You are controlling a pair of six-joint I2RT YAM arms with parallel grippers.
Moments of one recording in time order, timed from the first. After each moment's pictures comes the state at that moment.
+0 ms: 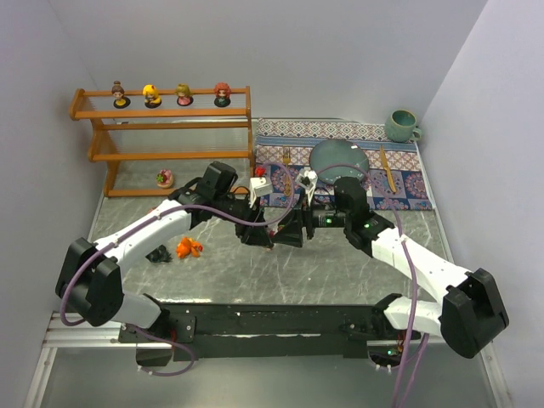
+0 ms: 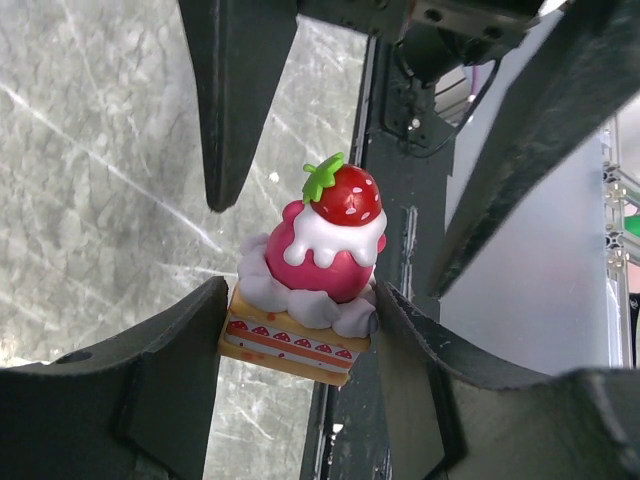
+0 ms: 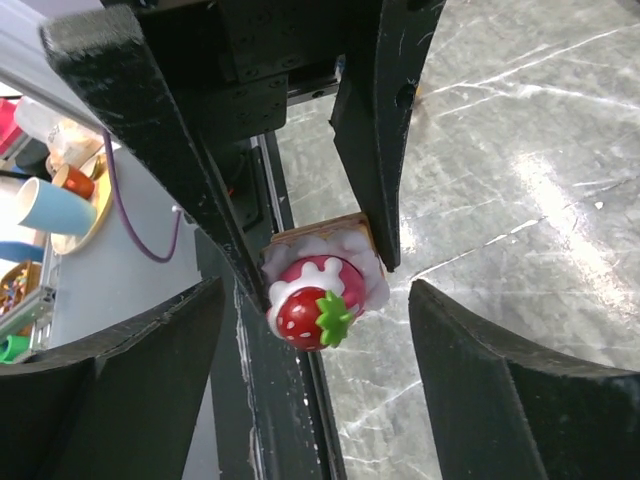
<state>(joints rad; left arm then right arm) -0.61 1.41 1.05 -0.41 0.92 0.08 0.55 1.17 0.72 0.11 -0.85 0.32</state>
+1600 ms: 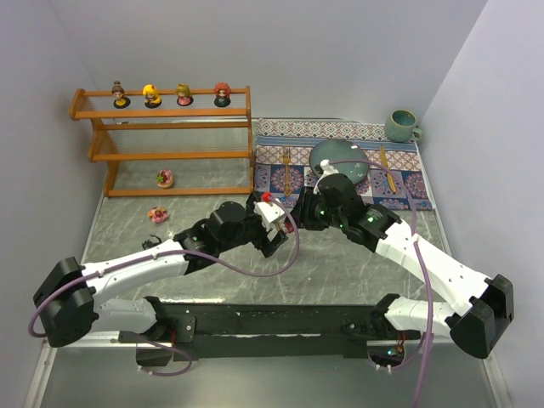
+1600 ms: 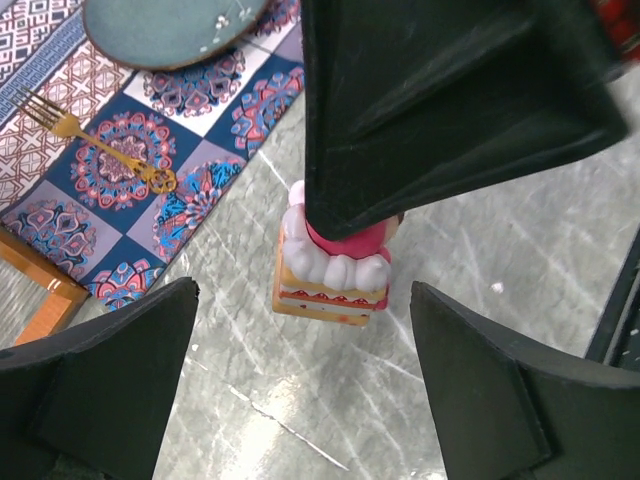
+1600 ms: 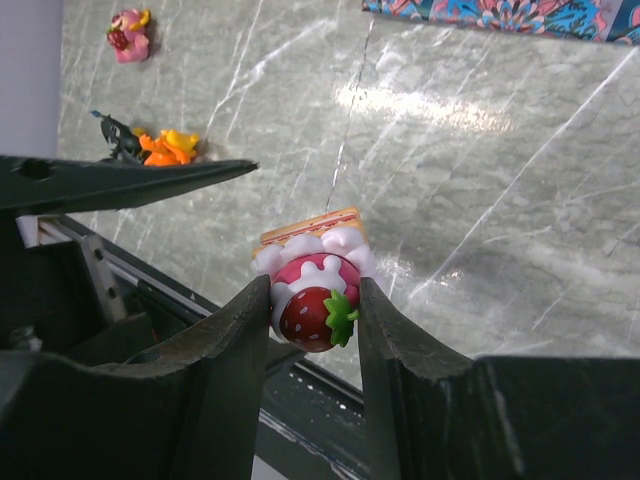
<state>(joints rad) -0.95 1.21 0.75 0.14 0.04 0.12 0.72 1.14 0.99 -0.51 -0.02 0.71</state>
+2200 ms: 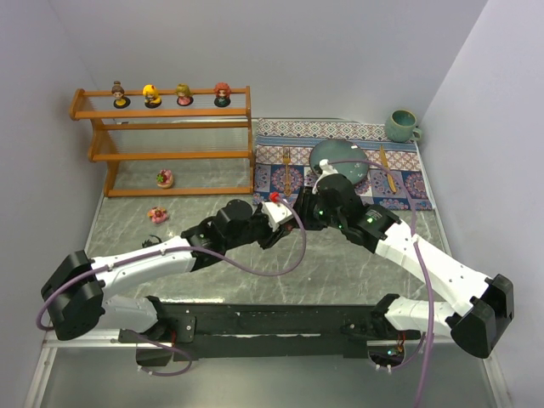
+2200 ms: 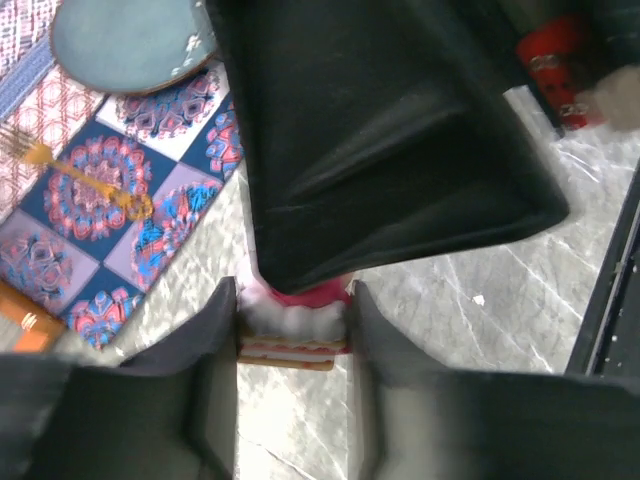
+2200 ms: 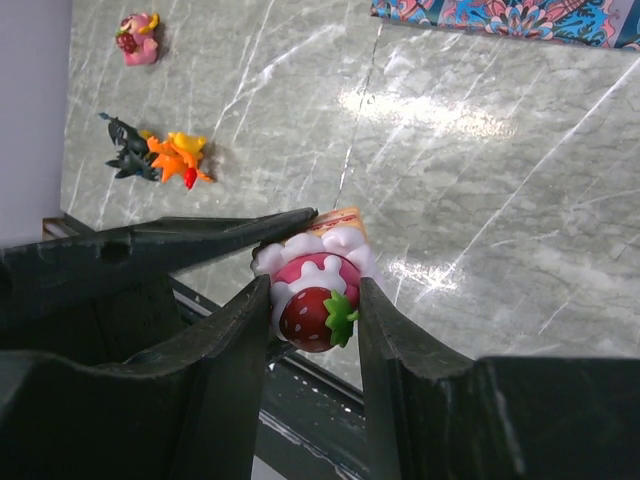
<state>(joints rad) -0.96 1.27 0.79 0.16 0.08 0.14 0.74 1.14 1.00 -0.50 -0.01 0.71</state>
